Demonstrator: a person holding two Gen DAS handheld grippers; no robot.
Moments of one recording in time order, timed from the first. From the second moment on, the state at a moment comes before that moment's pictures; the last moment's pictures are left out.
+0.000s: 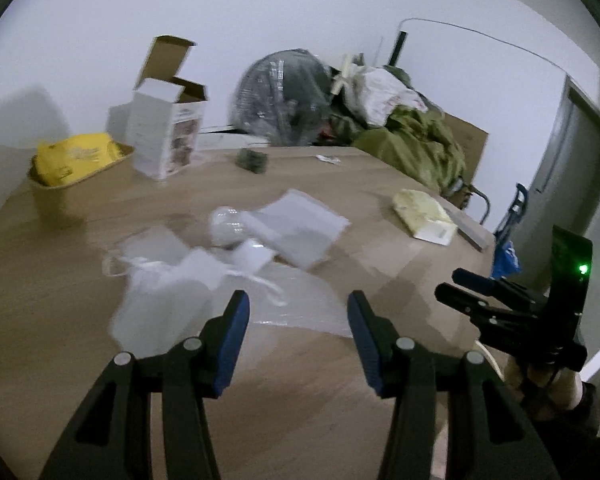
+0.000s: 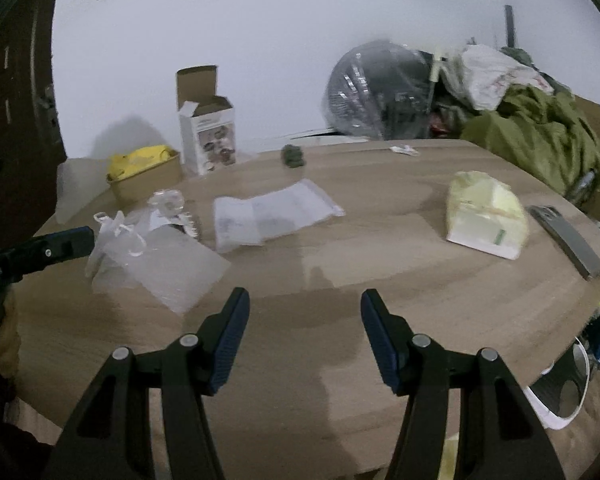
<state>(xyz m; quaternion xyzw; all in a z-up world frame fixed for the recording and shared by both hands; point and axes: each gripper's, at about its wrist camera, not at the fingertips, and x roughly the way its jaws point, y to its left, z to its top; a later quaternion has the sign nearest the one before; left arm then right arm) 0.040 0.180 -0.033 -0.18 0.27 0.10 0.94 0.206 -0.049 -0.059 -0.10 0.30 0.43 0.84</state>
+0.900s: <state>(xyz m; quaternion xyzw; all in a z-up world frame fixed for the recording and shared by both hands) 0.042 0.251 -0.073 -0.20 0.35 0.17 0.90 0.200 0.027 -0.062 -0.12 0.33 0.50 0.79</state>
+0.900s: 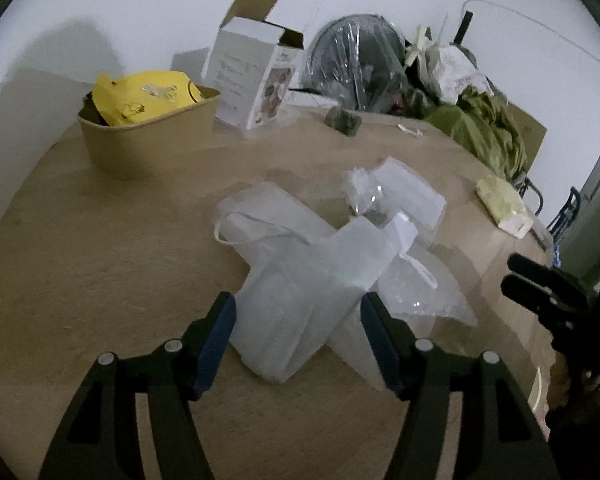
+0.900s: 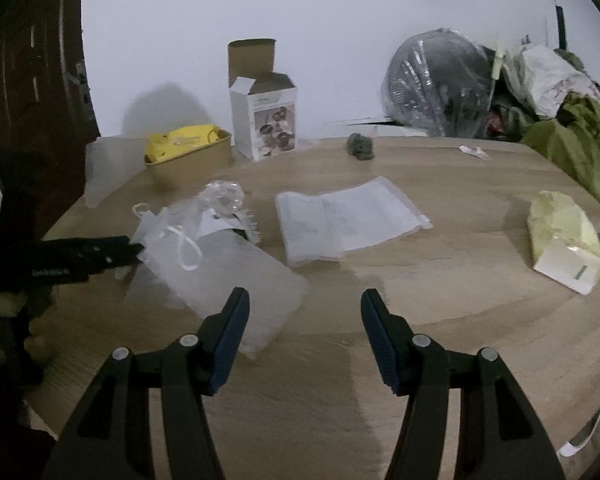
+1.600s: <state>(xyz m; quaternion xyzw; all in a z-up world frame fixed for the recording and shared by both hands) 0.000 0.235 -0.047 -0.16 0.31 0.17 0.92 0.173 0.110 -0.096 -0.21 0.38 0.50 0.75</state>
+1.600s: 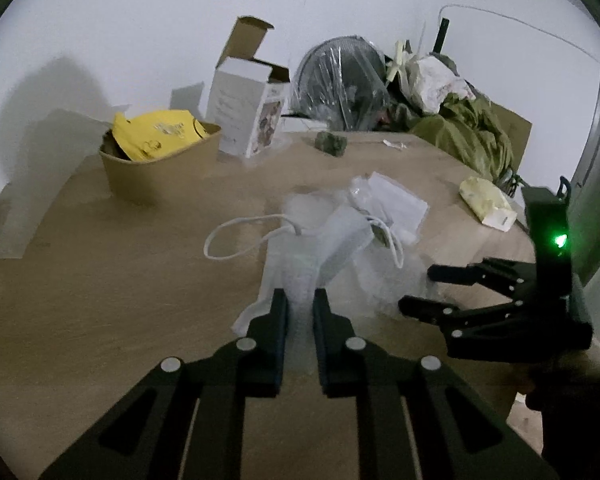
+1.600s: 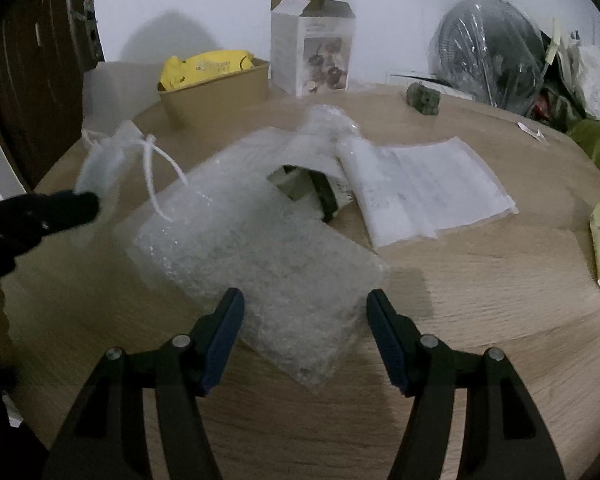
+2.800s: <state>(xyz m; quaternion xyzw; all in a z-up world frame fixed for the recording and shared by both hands) -0.008 0.165 0.001 -0.11 0.26 0.16 0.94 0.152 -0.016 -0.026 -0.15 0.27 0.52 0.80</state>
